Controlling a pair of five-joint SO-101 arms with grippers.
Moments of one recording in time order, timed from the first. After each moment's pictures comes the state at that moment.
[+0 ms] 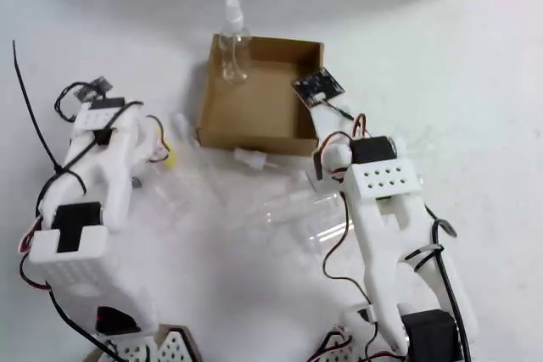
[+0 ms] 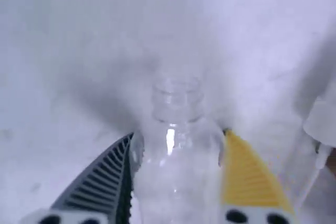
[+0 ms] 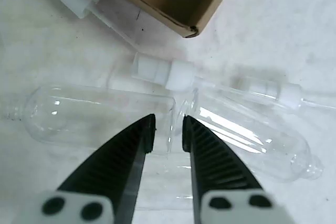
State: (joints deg) left arm -12.6 17.9 16.6 65.0 35.7; right arm -13.8 -21.0 35.1 65.0 19.3
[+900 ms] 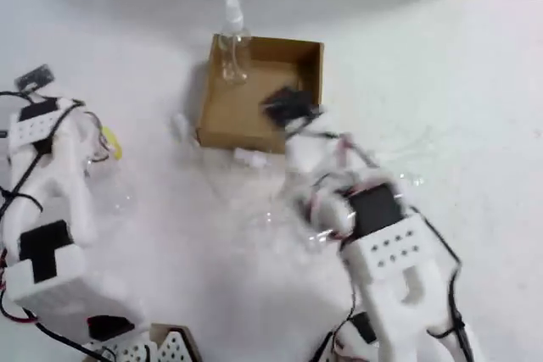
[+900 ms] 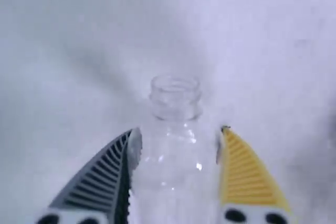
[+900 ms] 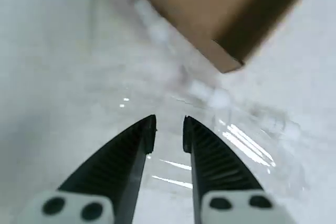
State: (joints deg) left arm -27.9 10.9 15.1 65.1 17.8; right arm -32.5 -43.9 35.1 73.8 19.5
